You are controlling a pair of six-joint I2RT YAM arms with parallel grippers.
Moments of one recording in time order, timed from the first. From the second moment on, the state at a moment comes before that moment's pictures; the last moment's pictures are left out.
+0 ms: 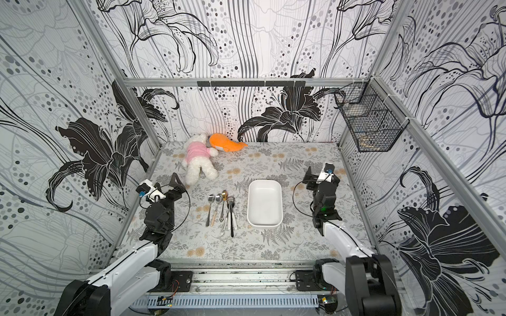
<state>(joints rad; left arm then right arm) -0.20 0.92 0.26 0.70 -0.48 -0.51 0.08 1.07 0.52 0.49 0.36 0.28</state>
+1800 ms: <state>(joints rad) -0.48 1.66 0.82 -0.34 -0.36 -0.69 0.14 1.22 0.67 -0.04 0.27 0.53</state>
